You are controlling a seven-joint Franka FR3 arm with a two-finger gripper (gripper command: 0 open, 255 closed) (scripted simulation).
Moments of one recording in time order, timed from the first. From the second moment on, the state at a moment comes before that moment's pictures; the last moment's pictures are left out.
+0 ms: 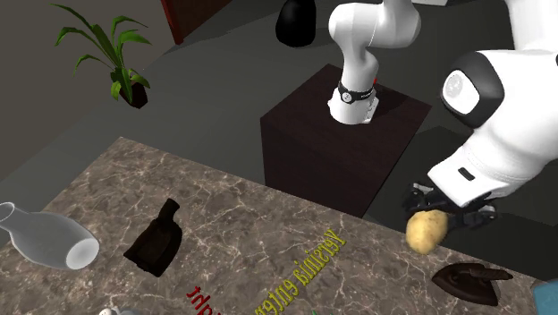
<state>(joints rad) 0.47 0.08 0.28 -2.22 -0.10 2.32 0.49</state>
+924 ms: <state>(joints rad) 0.53 0.19 0.31 -2.22 -0.17 2.42 0.64</state>
